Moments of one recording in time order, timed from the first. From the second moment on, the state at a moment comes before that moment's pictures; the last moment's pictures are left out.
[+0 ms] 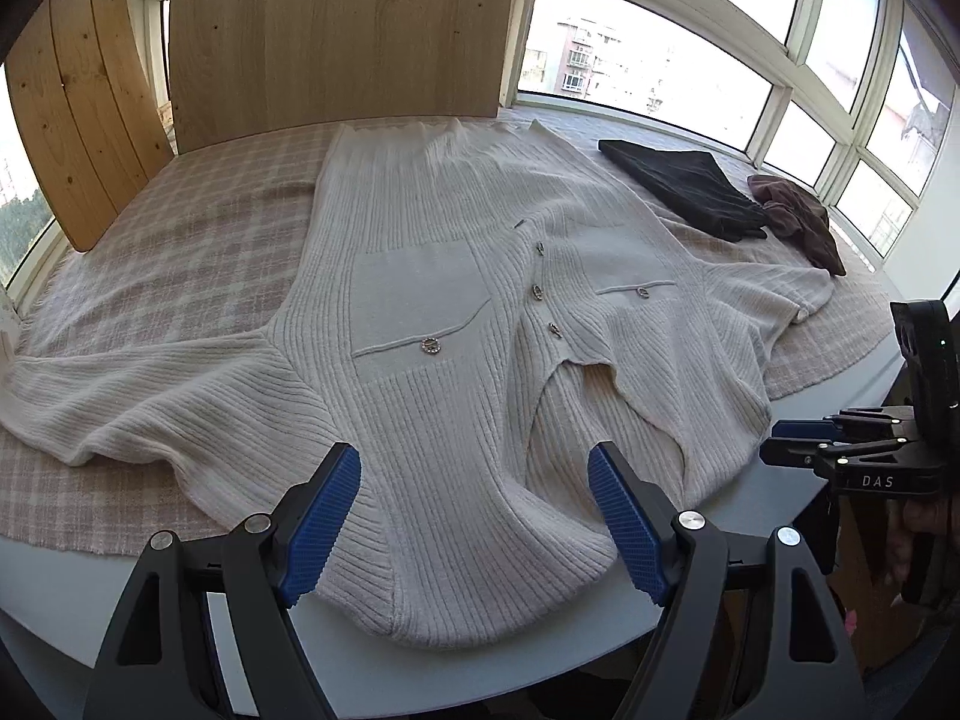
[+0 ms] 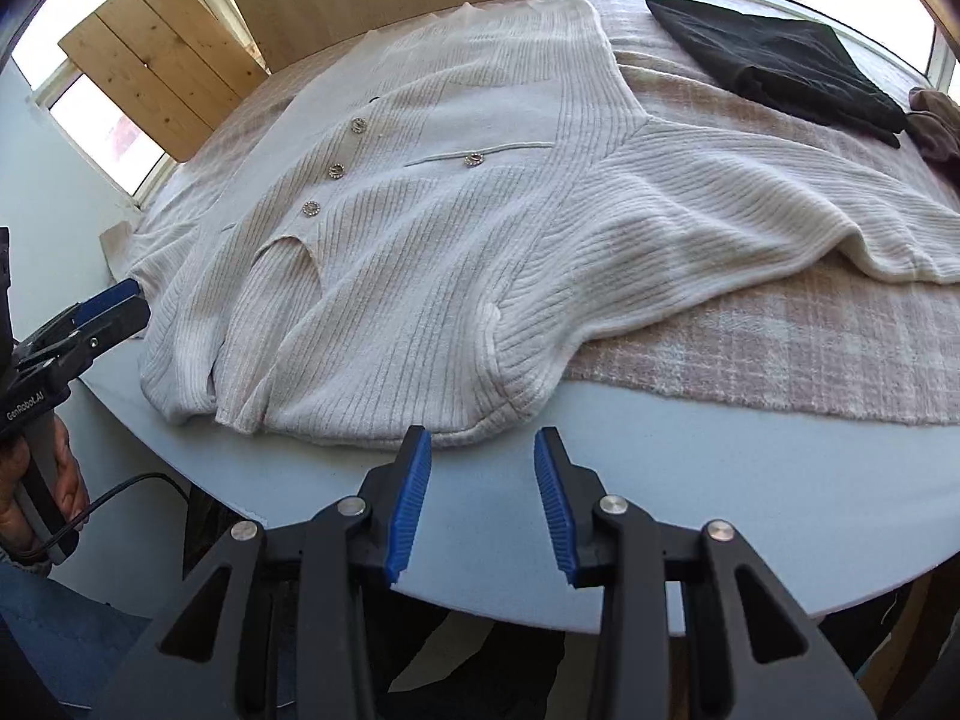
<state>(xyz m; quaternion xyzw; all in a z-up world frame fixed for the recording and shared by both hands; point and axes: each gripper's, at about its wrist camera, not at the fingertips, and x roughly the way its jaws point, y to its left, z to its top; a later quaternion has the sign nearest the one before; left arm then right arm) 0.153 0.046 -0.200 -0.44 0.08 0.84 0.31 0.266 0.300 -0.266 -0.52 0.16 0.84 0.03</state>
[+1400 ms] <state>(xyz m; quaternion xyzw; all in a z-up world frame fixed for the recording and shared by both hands) 0.151 0.060 -0.207 -0.46 0.10 0.82 0.33 0.313 0.381 -0.248 -0.50 0.15 0.84 0.14</state>
